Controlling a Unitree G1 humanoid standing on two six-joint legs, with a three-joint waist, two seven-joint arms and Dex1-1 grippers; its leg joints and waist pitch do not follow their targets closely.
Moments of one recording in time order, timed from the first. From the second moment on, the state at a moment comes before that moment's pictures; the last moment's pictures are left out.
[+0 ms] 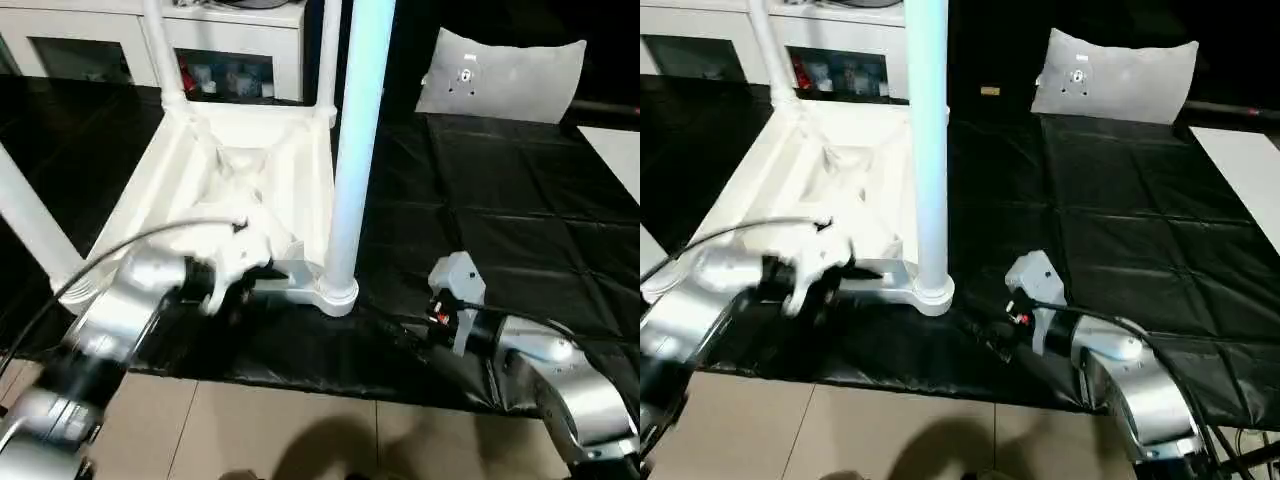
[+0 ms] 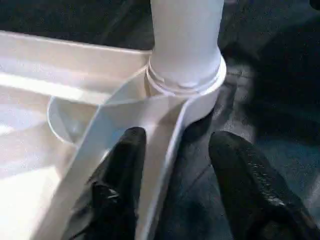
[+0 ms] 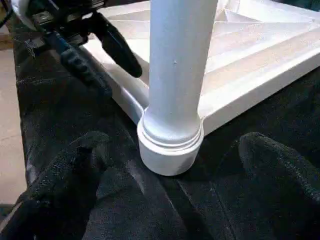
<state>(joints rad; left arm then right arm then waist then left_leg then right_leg) -0.54 0.53 -0.29 0.34 -0.06 0.22 -1.13 -0.11 -0.41 0.13 -0.13 0.23 0.35 0.81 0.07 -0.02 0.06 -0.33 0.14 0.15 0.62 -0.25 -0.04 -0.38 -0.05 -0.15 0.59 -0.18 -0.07</state>
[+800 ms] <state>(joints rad) -0.68 0.47 -0.34 0.70 0.00 0.00 -1.27 -0.15 -0.41 0.16 -0.06 0.23 0.33 0.82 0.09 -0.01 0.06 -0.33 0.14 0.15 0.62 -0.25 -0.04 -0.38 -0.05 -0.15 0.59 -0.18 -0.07</state>
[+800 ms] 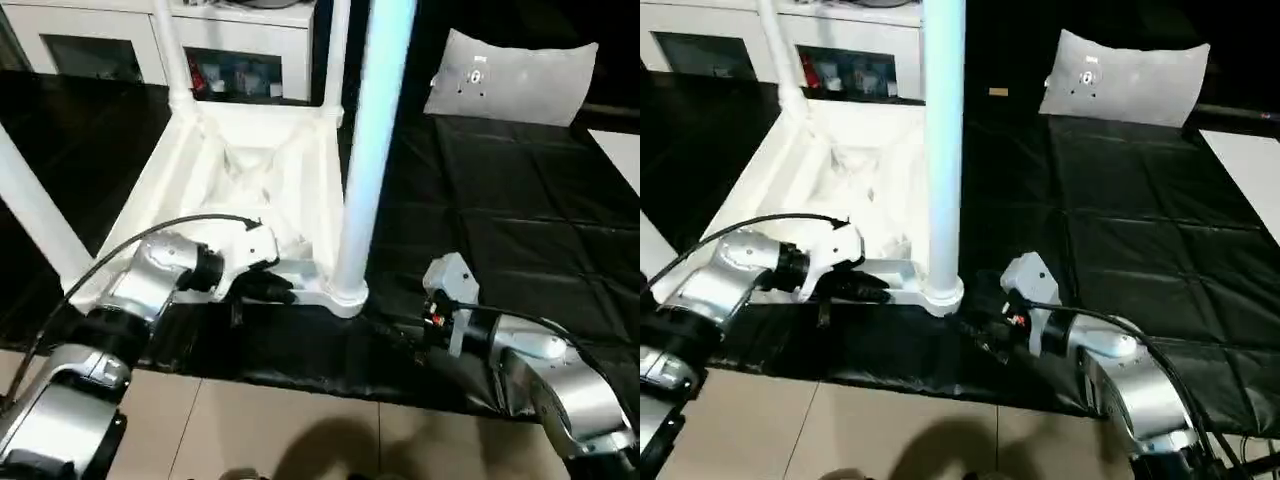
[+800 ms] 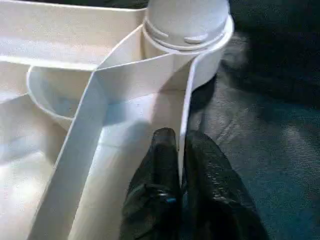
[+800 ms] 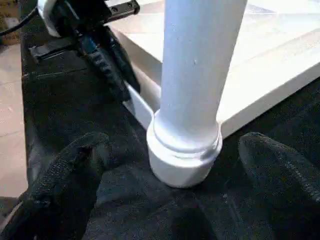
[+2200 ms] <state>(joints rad) -0.52 0.55 -0.35 0.40 -0.03 0.08 -1.41 -0.48 -0.40 0.28 0.39 0.27 0.24 1.34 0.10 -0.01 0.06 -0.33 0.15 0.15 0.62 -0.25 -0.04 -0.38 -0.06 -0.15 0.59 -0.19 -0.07</state>
